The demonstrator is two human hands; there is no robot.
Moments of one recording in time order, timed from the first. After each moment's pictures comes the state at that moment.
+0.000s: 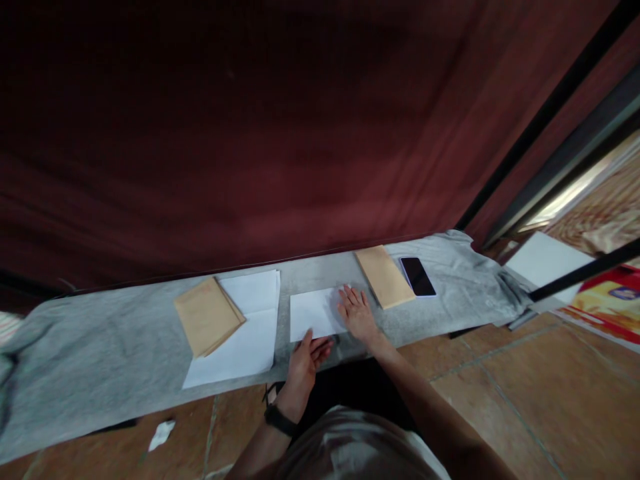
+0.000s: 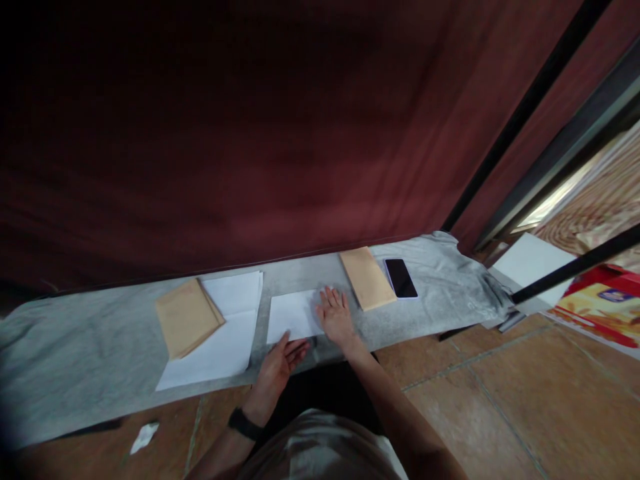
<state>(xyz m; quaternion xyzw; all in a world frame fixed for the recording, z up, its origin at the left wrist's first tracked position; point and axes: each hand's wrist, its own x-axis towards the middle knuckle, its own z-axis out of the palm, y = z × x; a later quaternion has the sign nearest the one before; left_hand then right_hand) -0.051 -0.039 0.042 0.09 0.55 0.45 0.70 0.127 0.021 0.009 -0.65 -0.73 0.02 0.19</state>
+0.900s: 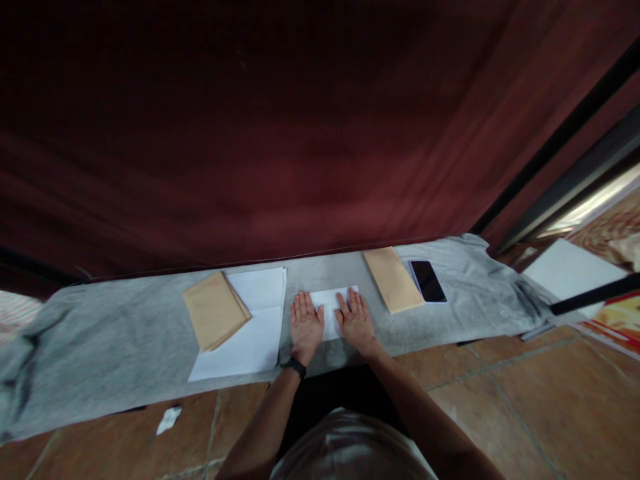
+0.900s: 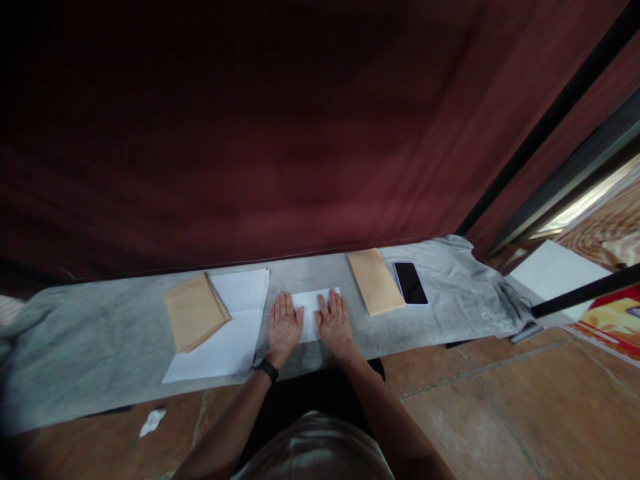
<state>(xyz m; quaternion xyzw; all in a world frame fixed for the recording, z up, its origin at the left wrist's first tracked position) -0.050 0.037 0.012 0.59 0.65 0.41 0.25 0.101 0.015 -0.016 -0.65 -0.72 -0.01 0.24</state>
